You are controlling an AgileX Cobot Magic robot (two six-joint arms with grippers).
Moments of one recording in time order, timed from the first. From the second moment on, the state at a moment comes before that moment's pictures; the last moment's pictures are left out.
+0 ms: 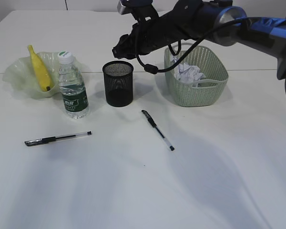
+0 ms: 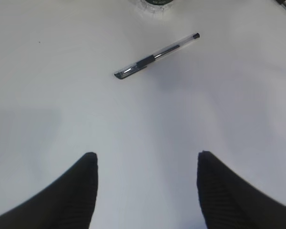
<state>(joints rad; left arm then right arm) -0.09 1.10 -1.01 -0.16 1.02 0.16 0.37 2.42 -2.21 0.71 0.61 -0.81</state>
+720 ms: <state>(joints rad) -0.09 1.10 -1.01 -0.18 1.02 0.16 0.37 2.42 -2.21 0.74 0.60 -0.81</state>
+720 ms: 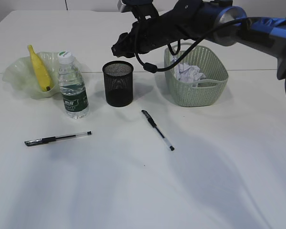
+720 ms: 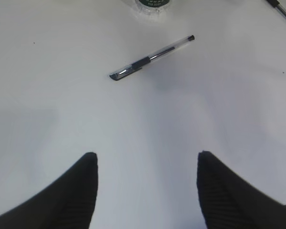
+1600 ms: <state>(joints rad) -0.09 1.10 -1.01 -0.19 1.02 0.16 0.37 2.42 -2.21 0.74 0.59 -0.82</state>
